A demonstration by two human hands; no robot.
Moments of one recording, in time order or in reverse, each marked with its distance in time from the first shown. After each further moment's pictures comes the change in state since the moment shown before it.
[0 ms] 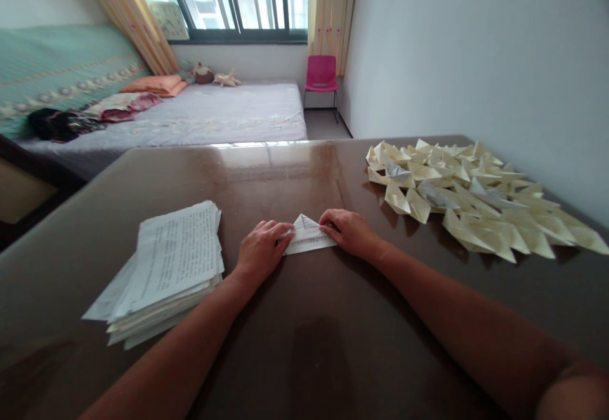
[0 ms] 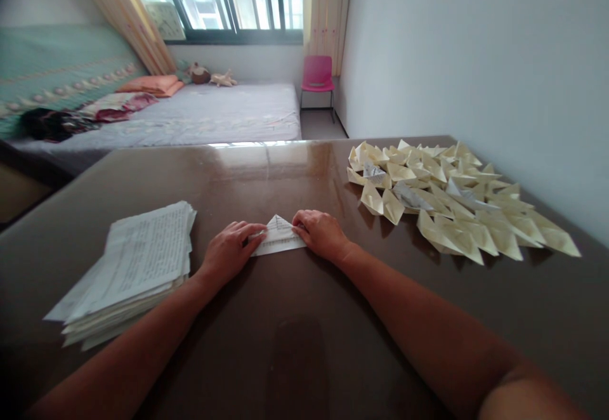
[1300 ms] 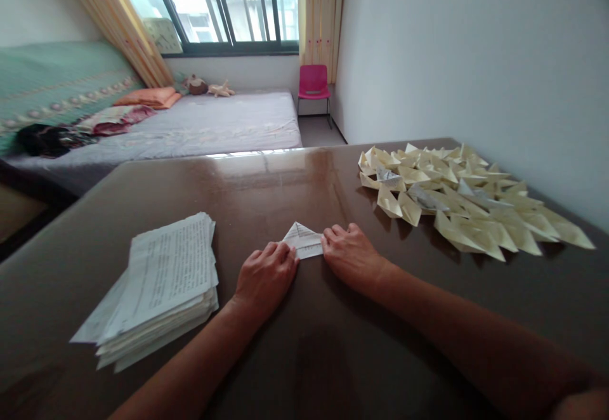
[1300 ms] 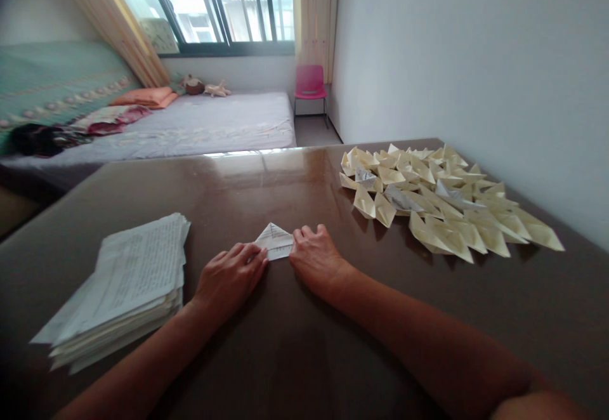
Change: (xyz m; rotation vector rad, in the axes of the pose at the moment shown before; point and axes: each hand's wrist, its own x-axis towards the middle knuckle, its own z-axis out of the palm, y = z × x) left_hand -0.024 0.037 -0.012 0.378 0.016 0.279; right_hand -0.026 -0.049 -0.022 -0.580 -0.200 -0.130
